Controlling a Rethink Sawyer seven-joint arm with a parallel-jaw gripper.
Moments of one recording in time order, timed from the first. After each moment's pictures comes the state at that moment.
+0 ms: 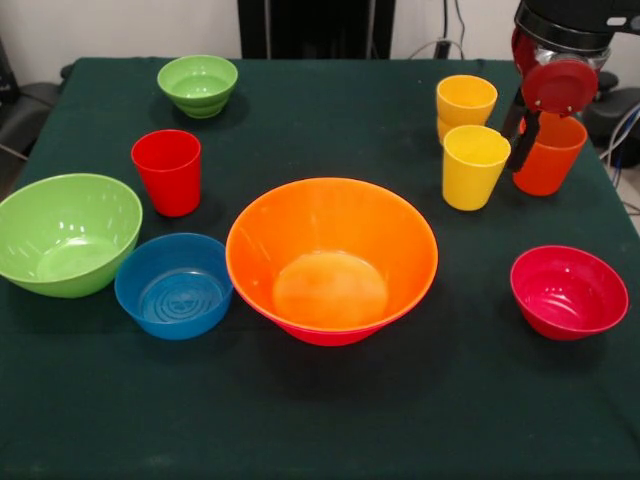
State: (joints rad) arm 0.30 -0.38 -0.47 1.32 0.46 0.73 3.21
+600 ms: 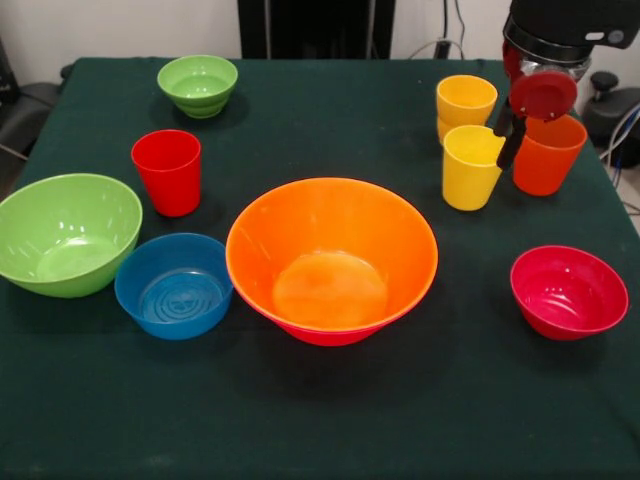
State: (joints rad) arm 0.30 -0.39 -0.43 1.43 0.46 0.67 3.21
